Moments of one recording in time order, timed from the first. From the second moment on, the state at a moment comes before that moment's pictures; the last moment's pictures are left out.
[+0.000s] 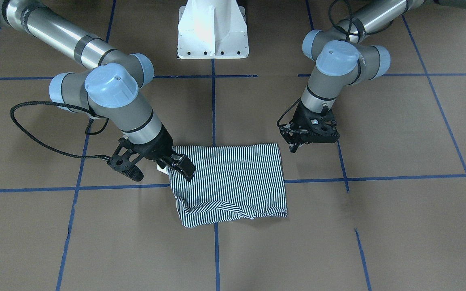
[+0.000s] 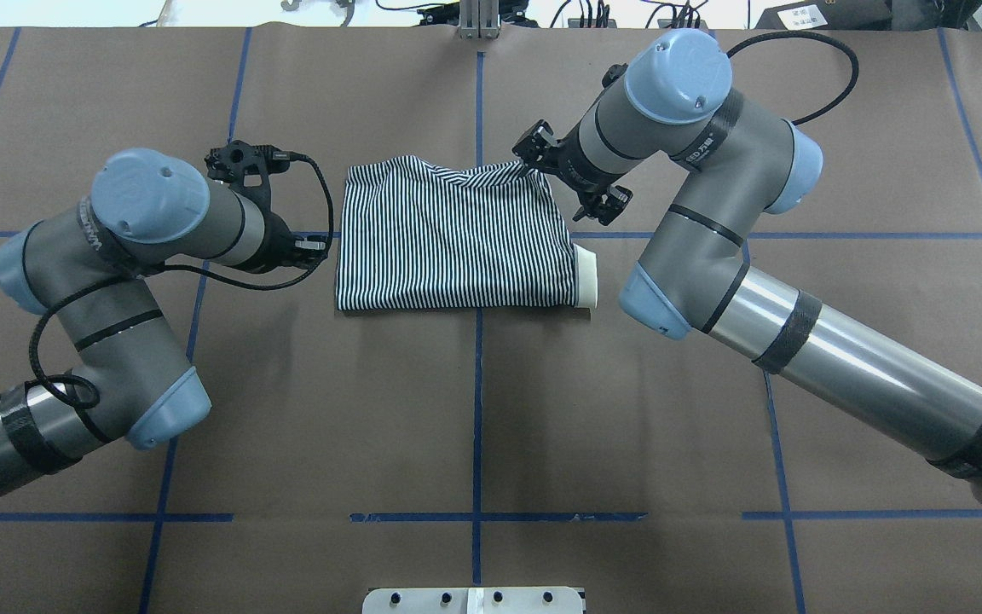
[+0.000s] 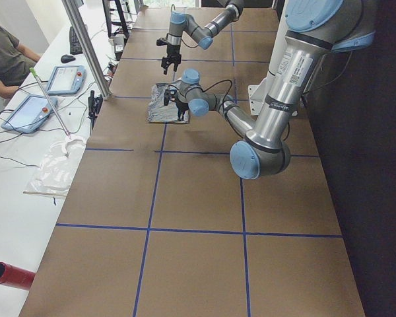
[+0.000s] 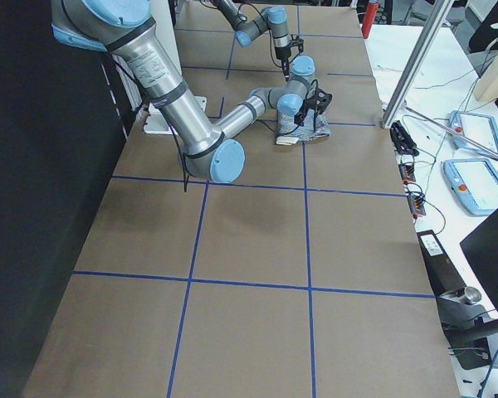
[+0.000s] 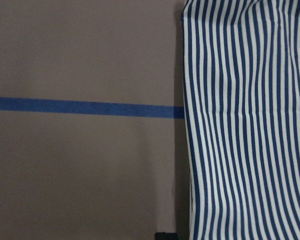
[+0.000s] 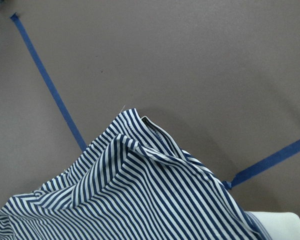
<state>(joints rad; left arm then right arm) -0.71 -2.01 -1.68 -1.96 -1.85 -1.12 0.76 -0.86 1.41 -1.13 2.01 1.74</state>
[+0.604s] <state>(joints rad) -1.07 -1.84 -1.76 -1.94 -2.06 -0.61 1.04 -1.15 1.52 -1.13 2.23 1.36</state>
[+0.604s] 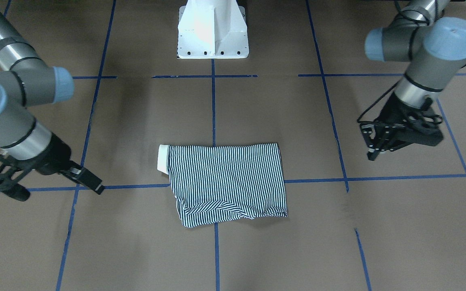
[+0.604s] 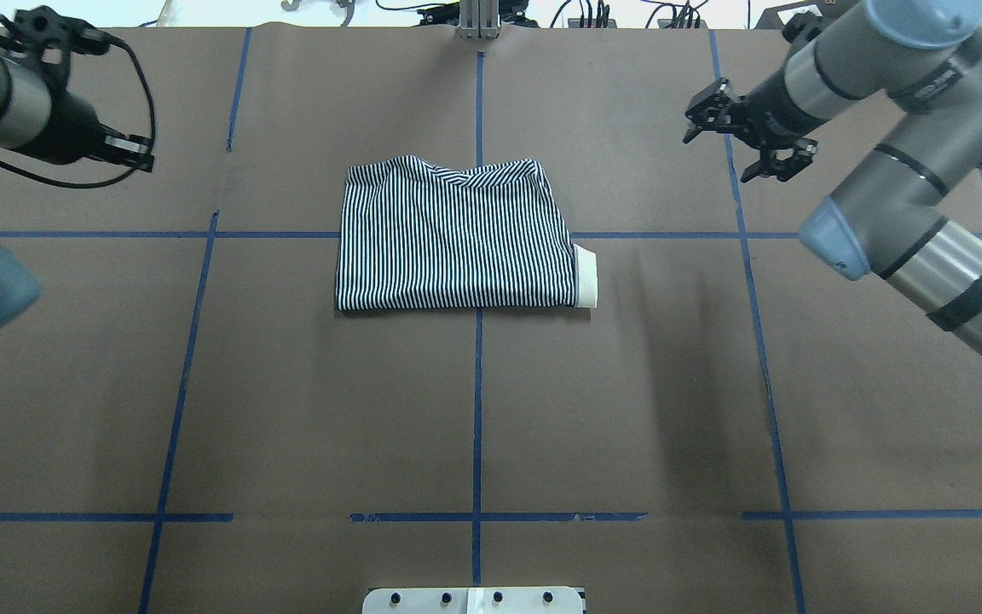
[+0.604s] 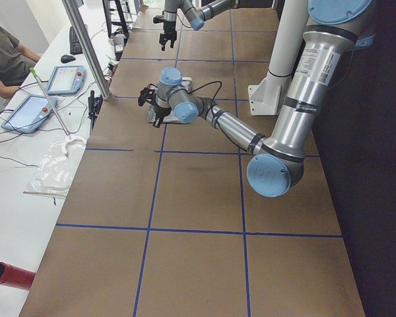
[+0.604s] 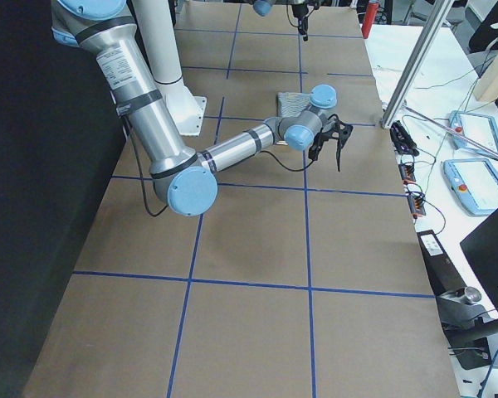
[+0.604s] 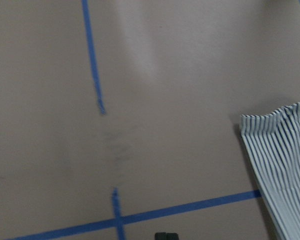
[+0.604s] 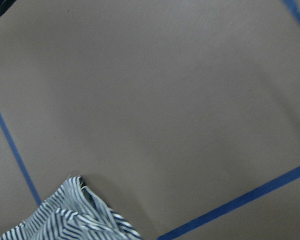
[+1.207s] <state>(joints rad) -1.40 -1.76 -1.77 -1.71 -2.12 -0.04 1.31 -1.48 1.62 -1.22 2.30 0.58</state>
